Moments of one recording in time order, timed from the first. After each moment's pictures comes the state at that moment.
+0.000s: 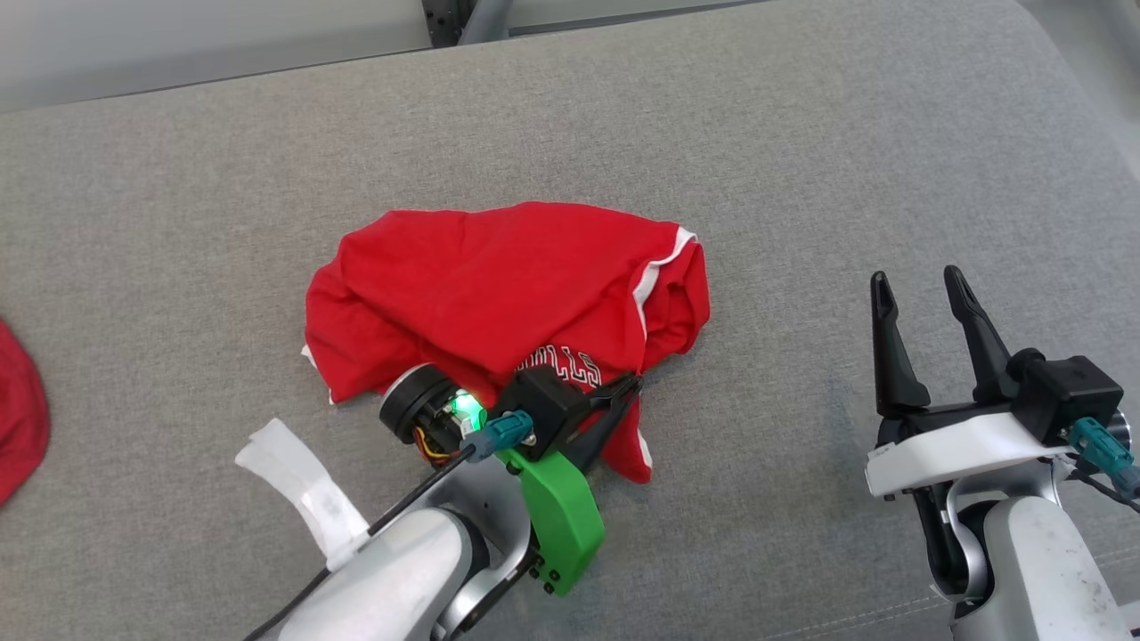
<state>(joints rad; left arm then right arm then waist) -0.47 0.21 -0.81 0.14 -0.44 -0.08 0.19 -0.17 -0.05 -0.01 0.06 0.17 0.13 -0.18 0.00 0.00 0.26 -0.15</state>
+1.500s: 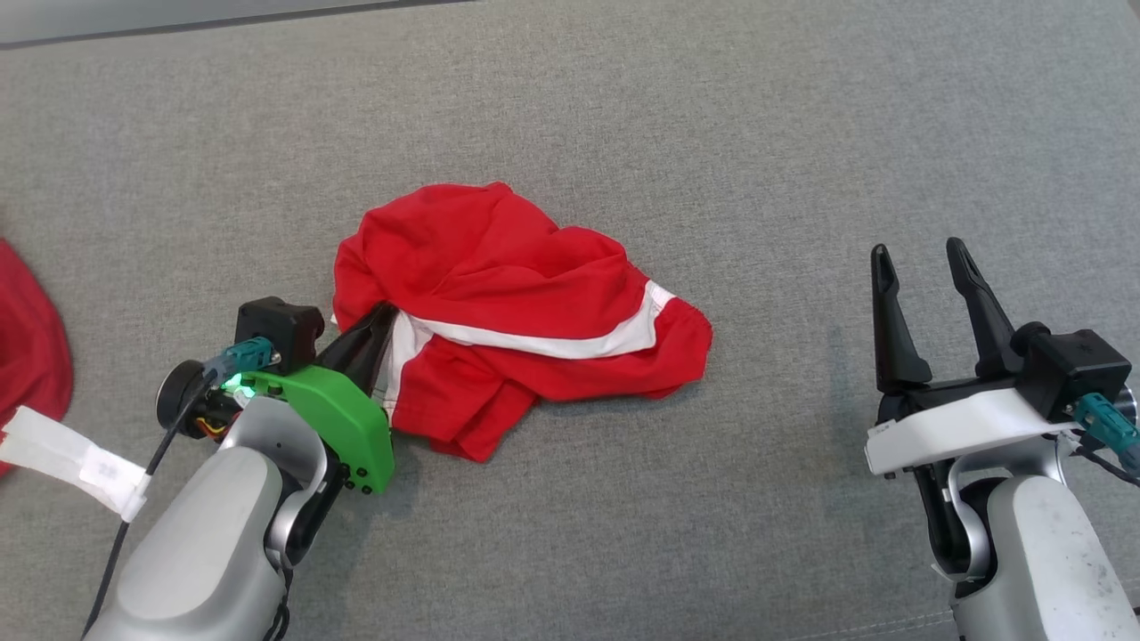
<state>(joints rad) -0.51 0.35 -0.57 0.41 -0.60 -0.06 0.05 -0.20 -0.05 -0.01 0.02 0.17 0.13 -0.14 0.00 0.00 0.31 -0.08</state>
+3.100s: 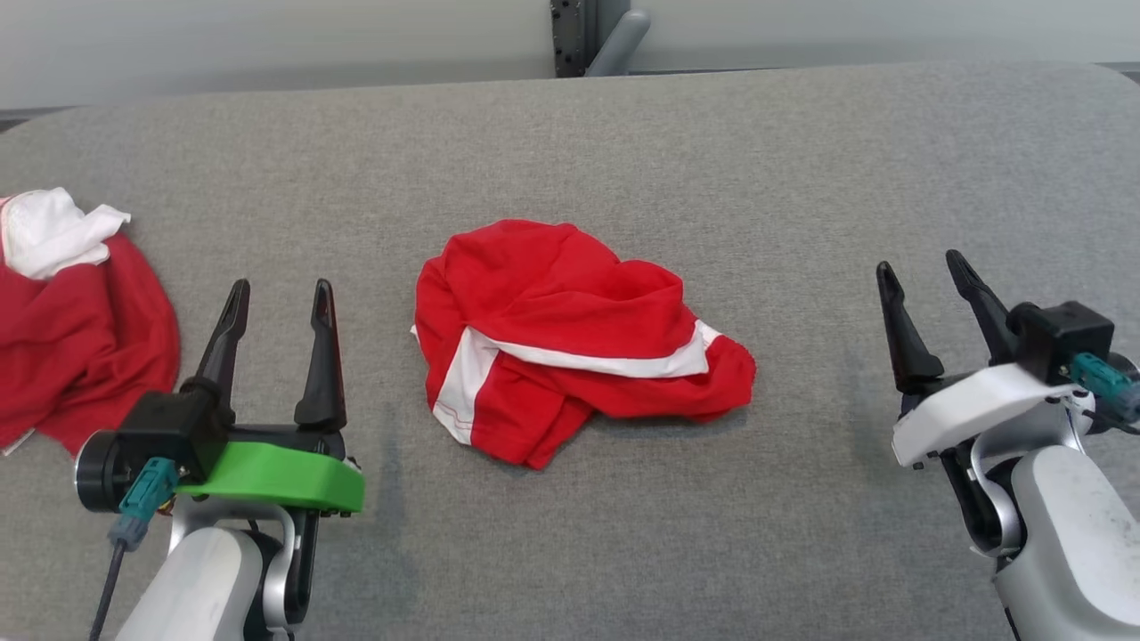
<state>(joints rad) -0.24 0.36 -0.39 0.04 -0.52 0.23 -0.23 -0.26 -0.21 0.06 0.19 0.26 0.13 -0.12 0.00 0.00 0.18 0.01</state>
